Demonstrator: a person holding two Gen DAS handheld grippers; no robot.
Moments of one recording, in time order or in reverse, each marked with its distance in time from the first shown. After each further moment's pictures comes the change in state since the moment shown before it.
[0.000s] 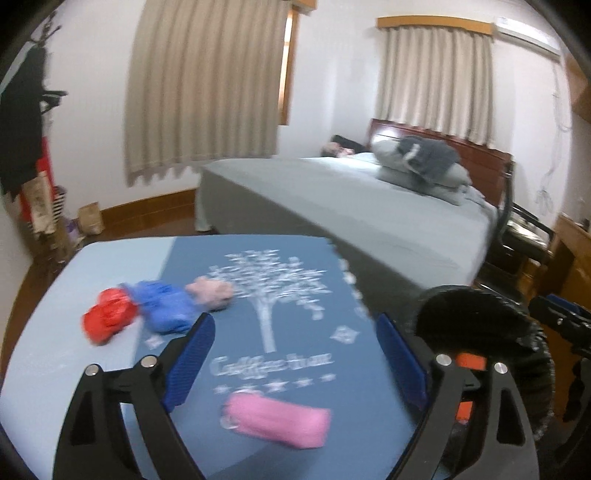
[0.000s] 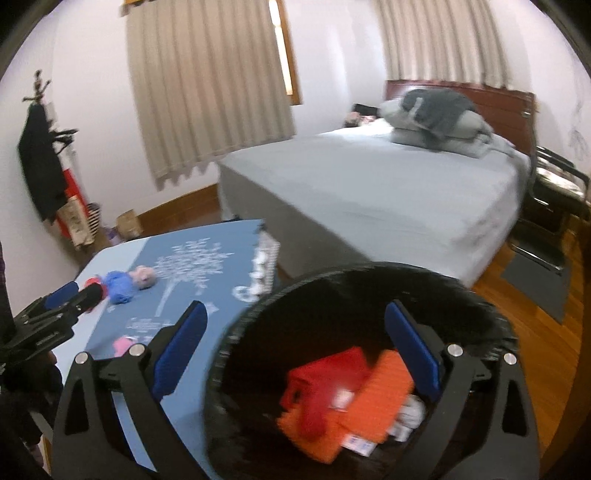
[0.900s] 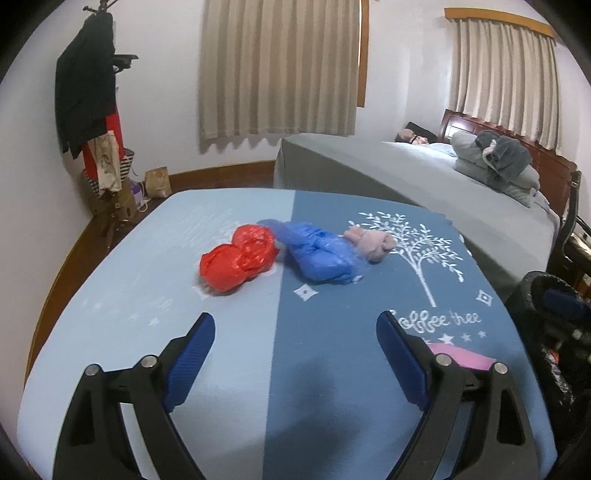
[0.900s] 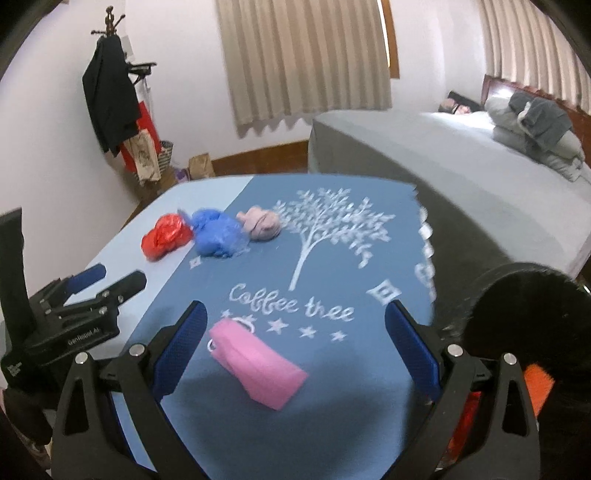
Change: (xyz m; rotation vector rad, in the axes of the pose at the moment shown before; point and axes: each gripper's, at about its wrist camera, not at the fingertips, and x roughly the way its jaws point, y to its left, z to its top) left arm 0.001 0.122 -0.049 -0.107 0.079 0.232; right arm 0.081 0.163 -0.029 -0.198 0.150 0.242
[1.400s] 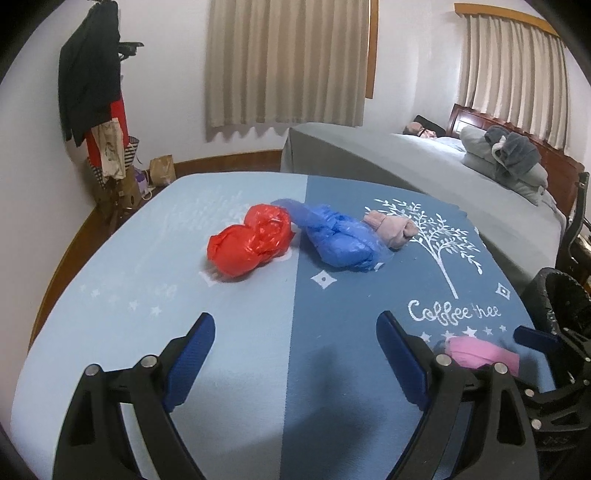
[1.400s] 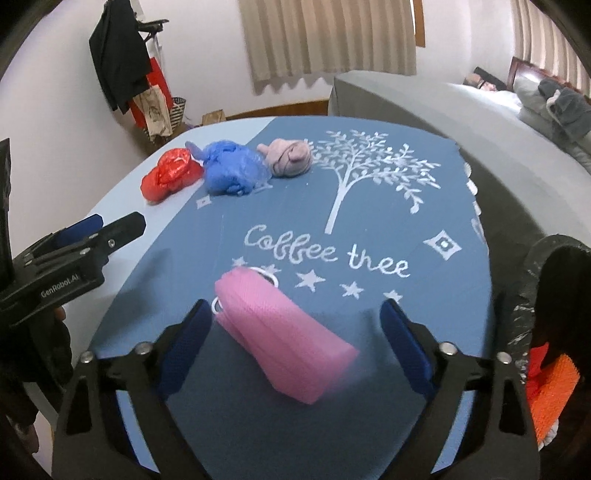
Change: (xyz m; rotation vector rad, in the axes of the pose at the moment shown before) left arm 0.017 0.014 -0.006 -0.018 0.038 0.013; right arm 0.049 0.018 -0.025 -0.047 0.159 0.051
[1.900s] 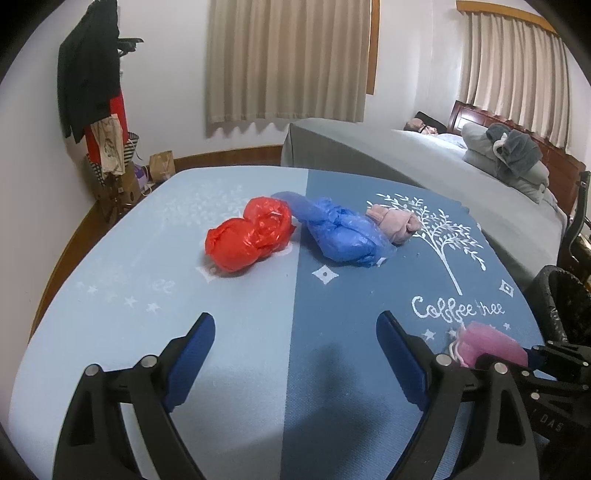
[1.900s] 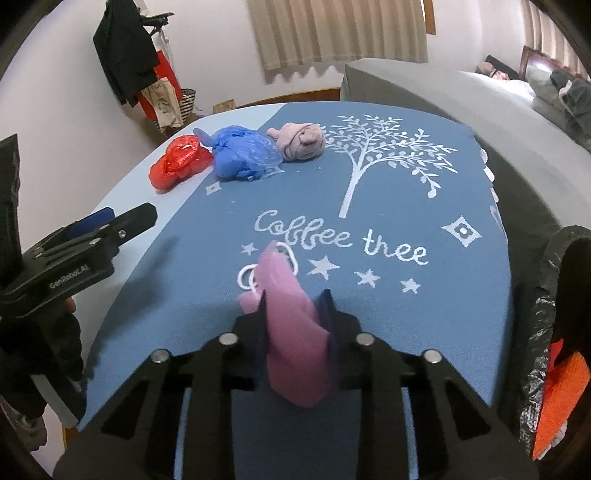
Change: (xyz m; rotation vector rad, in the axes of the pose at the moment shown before) left arm 0.004 0.001 -0.001 0.001 0.016 0.001; right arm 0.005 -0.001 -0.002 0.000 0.038 0.062
